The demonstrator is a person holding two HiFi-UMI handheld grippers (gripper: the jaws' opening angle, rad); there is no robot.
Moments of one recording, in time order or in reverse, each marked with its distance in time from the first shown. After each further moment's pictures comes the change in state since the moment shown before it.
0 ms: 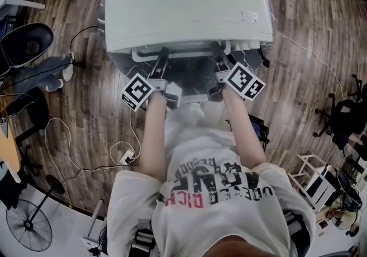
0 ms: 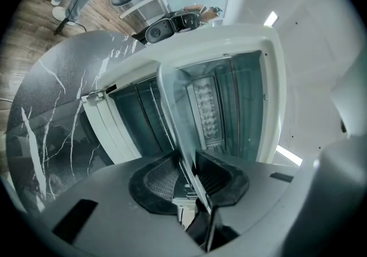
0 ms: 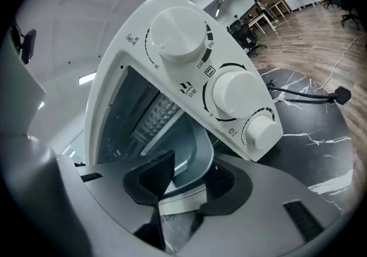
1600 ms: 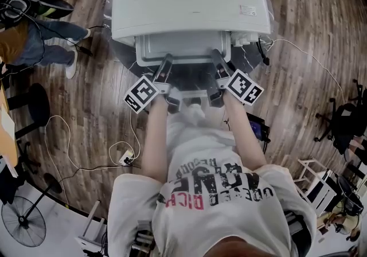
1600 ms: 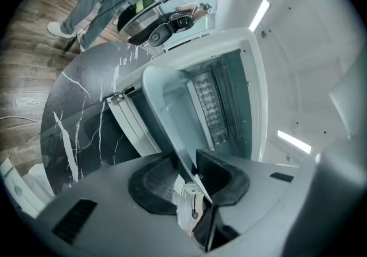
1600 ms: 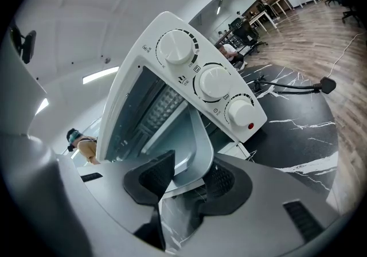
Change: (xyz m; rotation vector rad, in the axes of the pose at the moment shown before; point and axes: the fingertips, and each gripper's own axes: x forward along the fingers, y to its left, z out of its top) left arm -0.028 0.014 -0.023 0.092 0.036 0.062; right arm -0.027 -0.011 -0.028 0.003 0.022 0.024
